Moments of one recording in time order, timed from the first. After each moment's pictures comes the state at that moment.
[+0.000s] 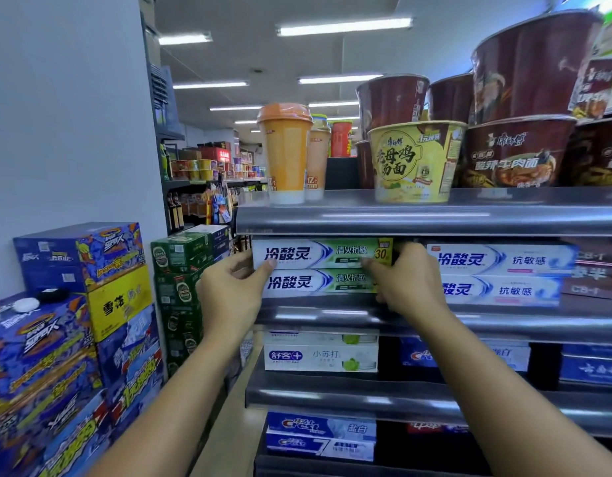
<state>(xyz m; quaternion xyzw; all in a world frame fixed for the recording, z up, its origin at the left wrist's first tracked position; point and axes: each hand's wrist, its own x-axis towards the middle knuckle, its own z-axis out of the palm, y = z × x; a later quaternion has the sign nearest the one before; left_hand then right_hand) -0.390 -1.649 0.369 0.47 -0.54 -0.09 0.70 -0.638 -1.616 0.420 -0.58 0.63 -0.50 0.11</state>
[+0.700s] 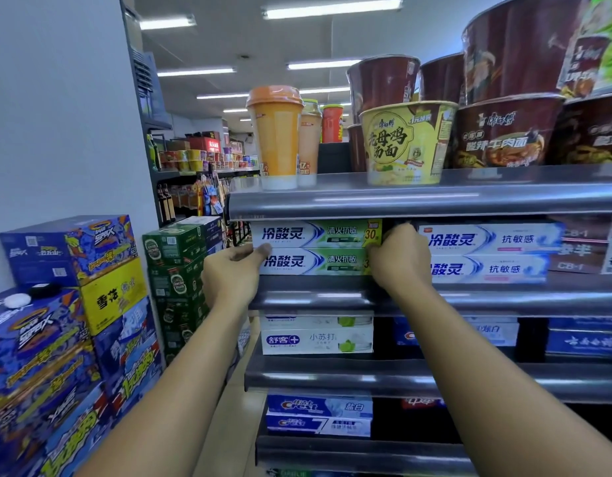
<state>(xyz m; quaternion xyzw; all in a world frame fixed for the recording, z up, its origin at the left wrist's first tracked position) -0.400 -1.664 0.378 0.57 -0.42 -0.20 0.68 -0.631 -1.628 0.421 -0.52 0.69 -0.50 0.07</state>
